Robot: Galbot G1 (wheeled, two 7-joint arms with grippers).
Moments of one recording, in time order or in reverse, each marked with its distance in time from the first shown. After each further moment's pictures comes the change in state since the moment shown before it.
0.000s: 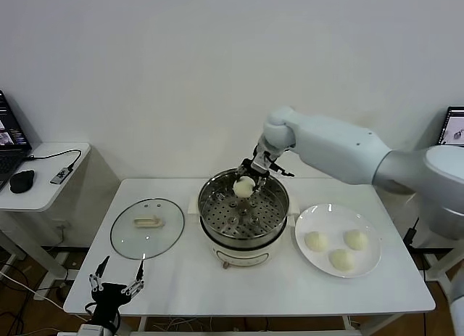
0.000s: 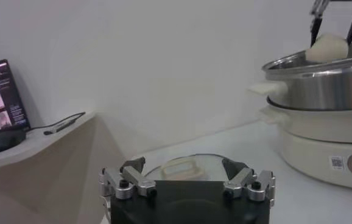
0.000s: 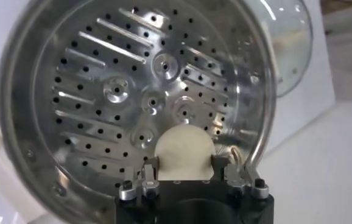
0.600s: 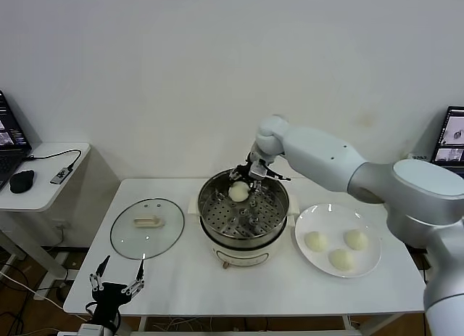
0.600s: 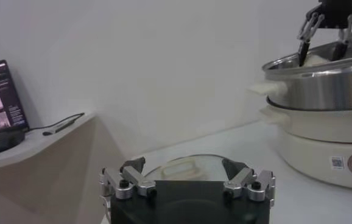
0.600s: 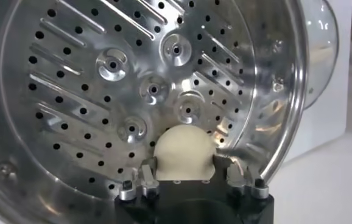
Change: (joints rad) left arm -0.002 -0.002 0.002 -0.002 0.001 -0.001 0.001; right arm -0.043 0.051 0.052 -0.103 -0.114 0.125 0.063
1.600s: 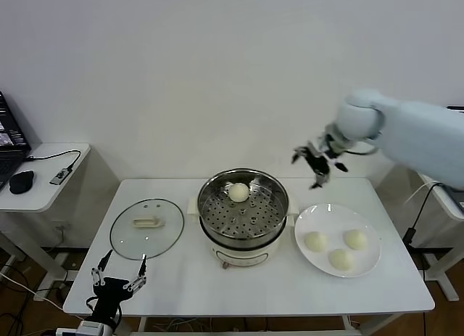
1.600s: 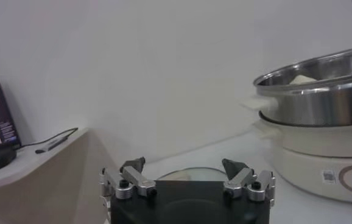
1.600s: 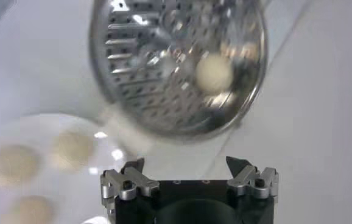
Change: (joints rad) left arm 0.003 0.039 0.007 -0.031 -0.003 0.005 0.003; right arm 0.317 -0.699 -0.239 0.673 0.533 -0.834 -0.164
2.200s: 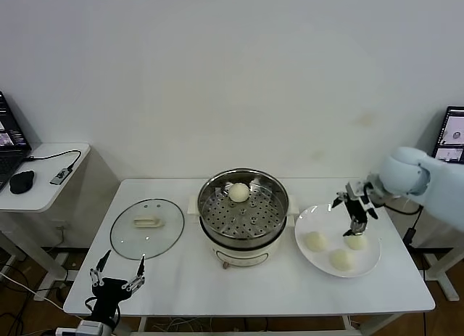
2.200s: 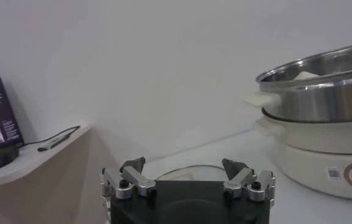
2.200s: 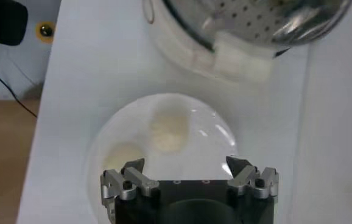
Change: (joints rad) left arm -0.005 -0.017 -0.011 0.011 0.006 0.003 0.000; right arm -0.345 -0.111 0.183 -0.017 -0.079 -0.090 0.024
